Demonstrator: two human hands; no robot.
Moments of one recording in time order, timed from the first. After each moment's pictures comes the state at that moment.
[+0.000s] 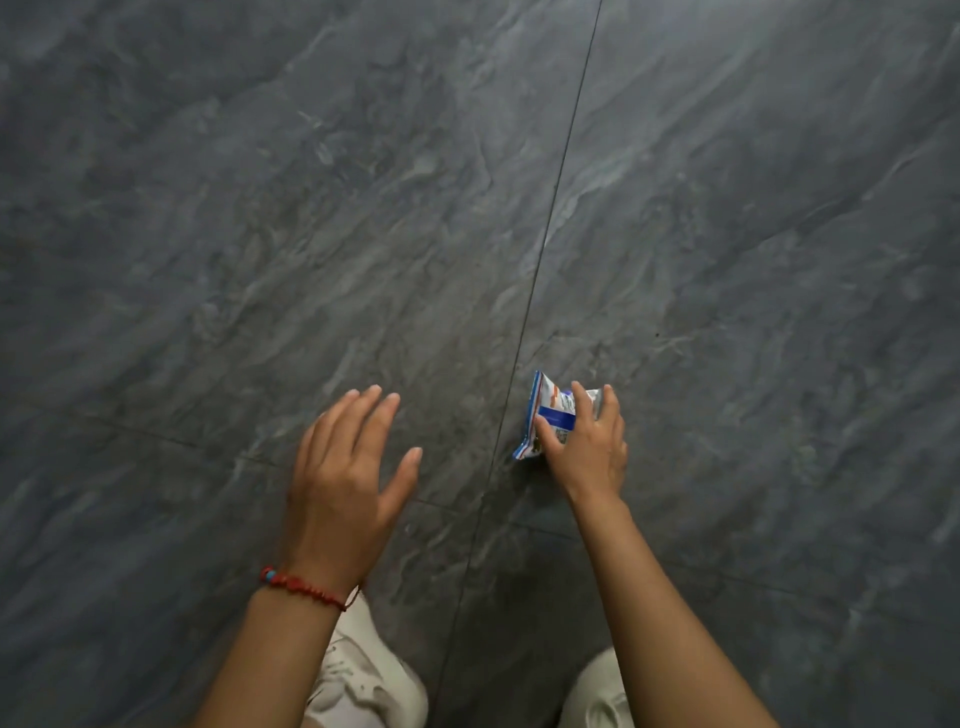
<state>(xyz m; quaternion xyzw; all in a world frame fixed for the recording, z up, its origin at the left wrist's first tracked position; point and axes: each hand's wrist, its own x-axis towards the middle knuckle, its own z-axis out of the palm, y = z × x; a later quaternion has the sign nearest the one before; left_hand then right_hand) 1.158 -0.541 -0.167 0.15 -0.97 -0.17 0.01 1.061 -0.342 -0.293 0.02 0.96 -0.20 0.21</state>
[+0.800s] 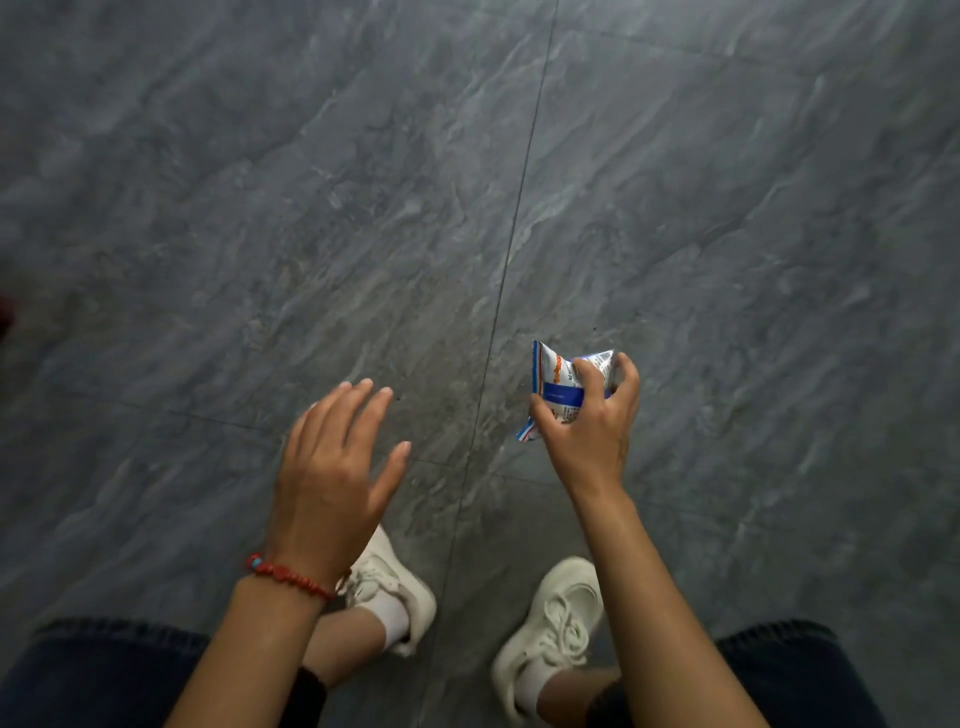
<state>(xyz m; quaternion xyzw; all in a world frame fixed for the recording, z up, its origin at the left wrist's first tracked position) 1.153 -0.532 0.006 0.11 -0.98 -0.17 -0.03 1.057 -0.333 -0.085 0.03 0.94 -0.33 0.06</state>
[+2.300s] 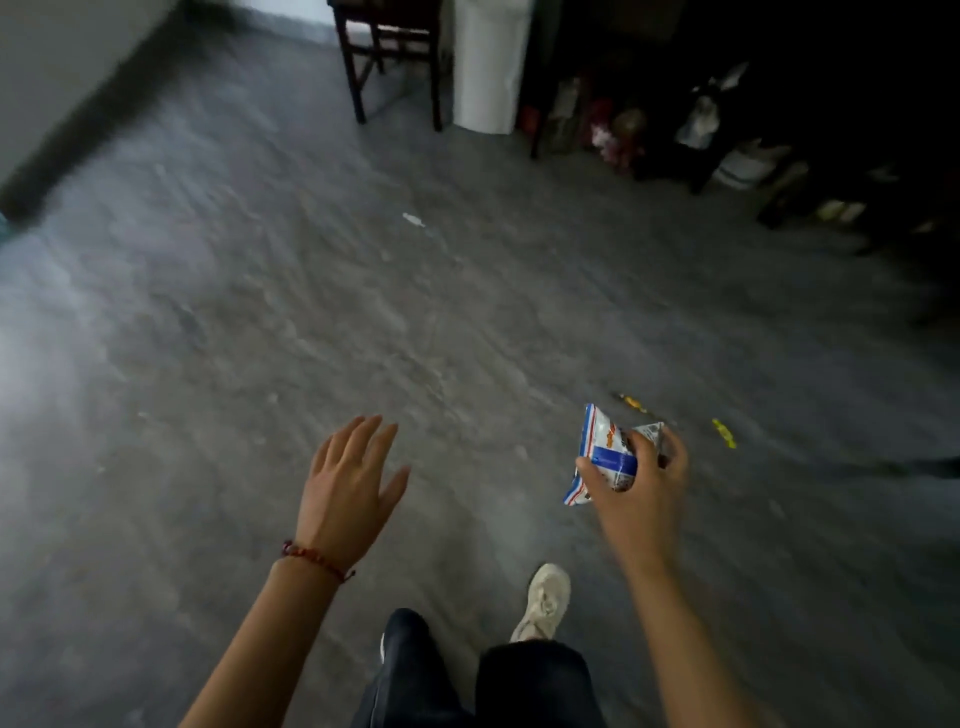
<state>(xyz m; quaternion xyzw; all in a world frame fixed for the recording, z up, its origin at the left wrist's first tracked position) 1.201 -0.112 0.452 -0.62 -0.77 -0.13 -0.11 1.466 -0.021 0.438 0.68 0.64 -0.23 -0.27</state>
